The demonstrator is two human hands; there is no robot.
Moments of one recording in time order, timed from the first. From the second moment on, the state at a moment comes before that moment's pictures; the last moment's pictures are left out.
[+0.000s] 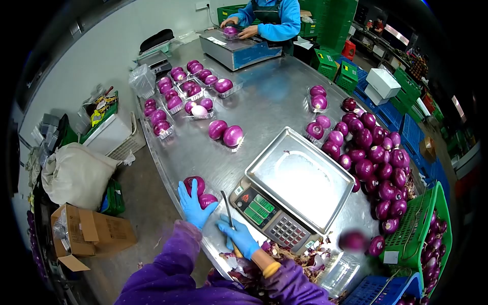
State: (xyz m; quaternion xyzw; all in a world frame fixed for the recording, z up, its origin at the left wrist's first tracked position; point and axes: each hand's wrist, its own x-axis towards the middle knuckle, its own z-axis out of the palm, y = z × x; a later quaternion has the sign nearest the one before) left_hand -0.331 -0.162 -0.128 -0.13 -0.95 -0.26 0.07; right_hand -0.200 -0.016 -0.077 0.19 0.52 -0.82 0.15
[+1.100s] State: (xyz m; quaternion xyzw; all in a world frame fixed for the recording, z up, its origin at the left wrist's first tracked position) left_hand -0.349 0.204 -0.001 -0.53 -0.52 -0.59 -0.30; right_hand 0.094 0.017 -0.031 0.53 0.37 -0.73 -0.24
